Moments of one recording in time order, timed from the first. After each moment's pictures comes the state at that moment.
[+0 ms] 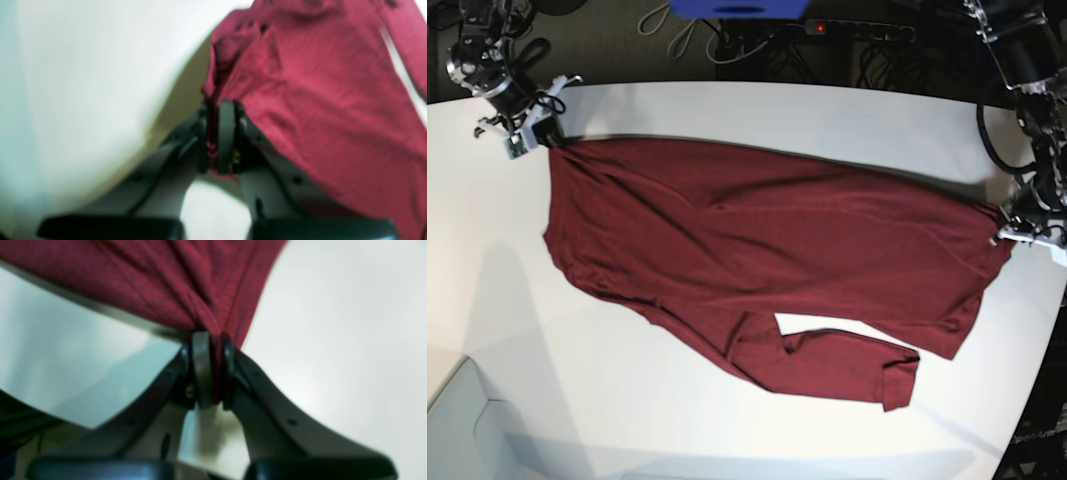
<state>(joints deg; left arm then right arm) -0.3 -22.9 -27.2 79.9 -35.0 0.1 54.0 -27.5 14.0 26.2 90.5 0.9 40.1 -16.4</state>
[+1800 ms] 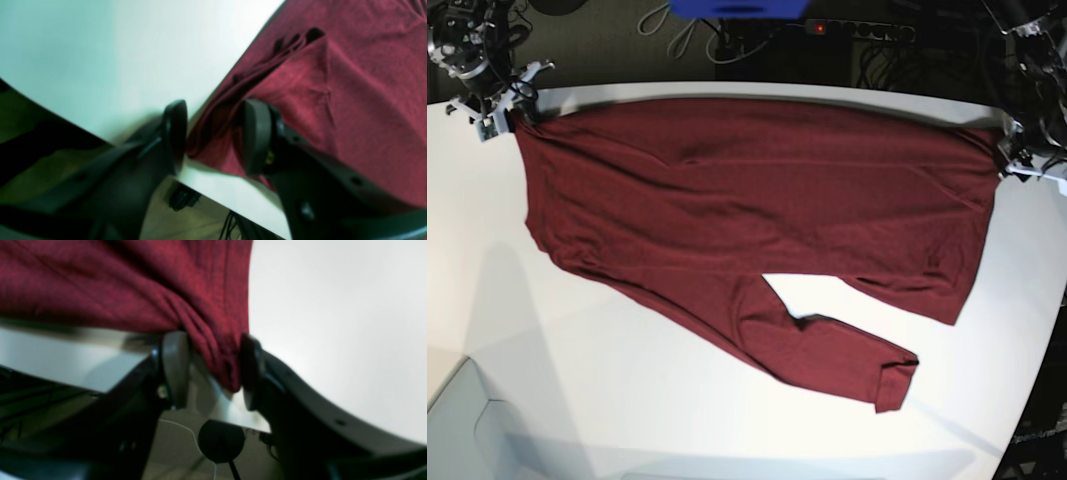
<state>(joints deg) 10.8 -18.6 -39.2 88.8 -34.5 -0.1 65.5 -30.9 13.4 32.3 91.2 -0.1 40.1 -16.9</state>
